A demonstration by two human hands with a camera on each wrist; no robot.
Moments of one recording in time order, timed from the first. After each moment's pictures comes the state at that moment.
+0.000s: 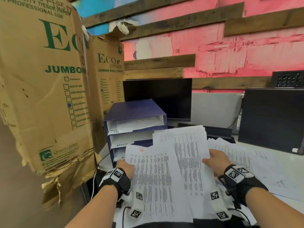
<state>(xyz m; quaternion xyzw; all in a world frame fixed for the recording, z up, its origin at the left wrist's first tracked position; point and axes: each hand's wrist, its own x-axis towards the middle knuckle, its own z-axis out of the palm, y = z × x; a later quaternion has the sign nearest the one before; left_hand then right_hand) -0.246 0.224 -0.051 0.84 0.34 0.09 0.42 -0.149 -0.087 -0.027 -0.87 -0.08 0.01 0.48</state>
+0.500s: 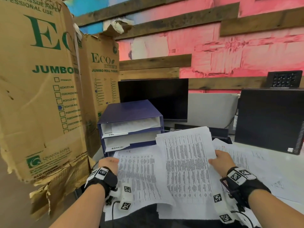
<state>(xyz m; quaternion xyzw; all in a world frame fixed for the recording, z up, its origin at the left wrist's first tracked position) -0.229 0.275 -0.061 0.78 0.32 0.20 0.50 -0.133 -0.100 -0.030 -0.88 -0.03 -0.05 0.47</state>
